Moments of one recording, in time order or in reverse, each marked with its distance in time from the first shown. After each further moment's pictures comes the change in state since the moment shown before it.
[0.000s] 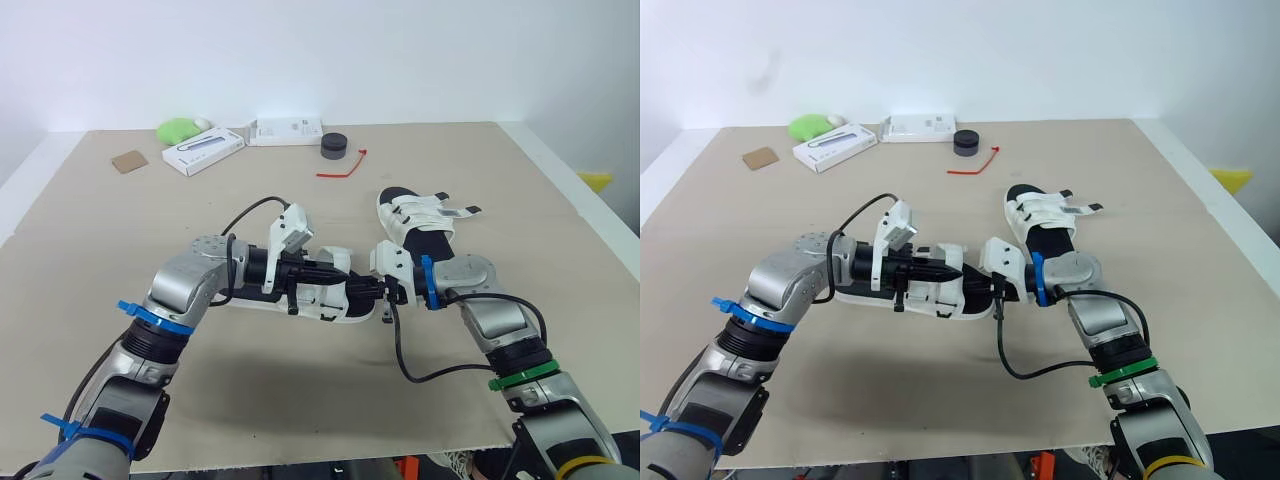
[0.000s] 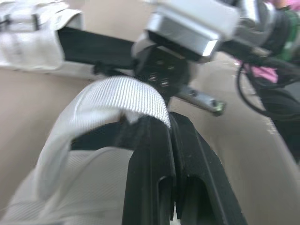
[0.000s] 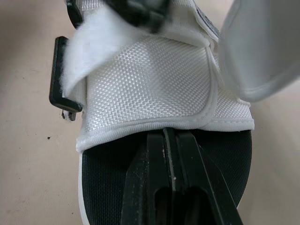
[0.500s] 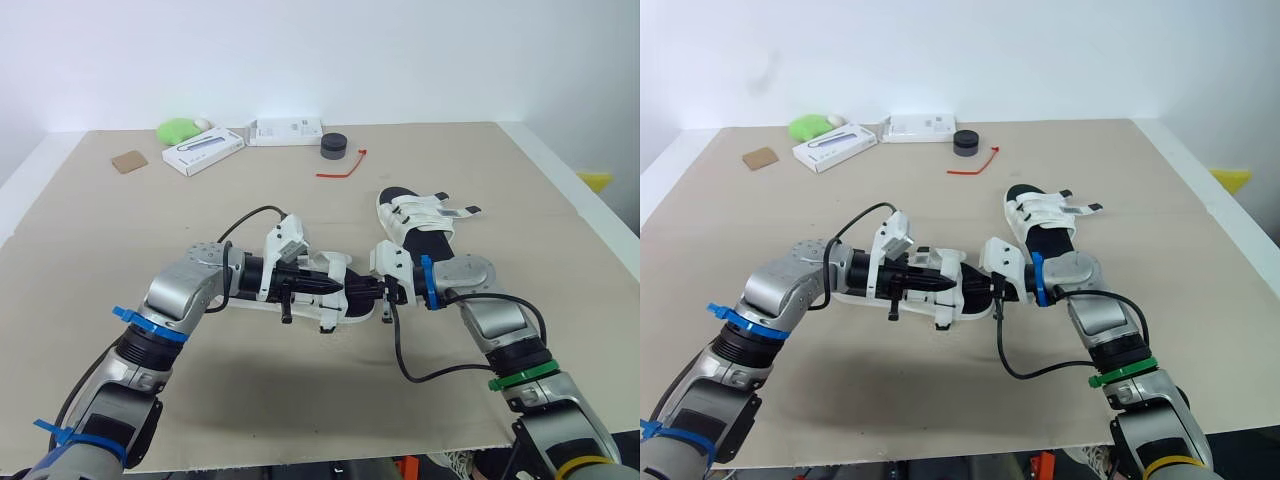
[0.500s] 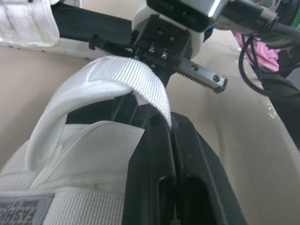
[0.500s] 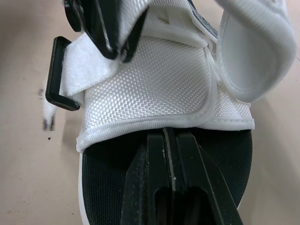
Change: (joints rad) left arm 0.028 0.030 -0.022 0.014 0.036 -0.013 0.000; right arm -0.001 0.002 0.000 0.000 0.000 0.001 0.000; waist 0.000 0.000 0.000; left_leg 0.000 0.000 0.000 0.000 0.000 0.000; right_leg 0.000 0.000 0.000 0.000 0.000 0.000
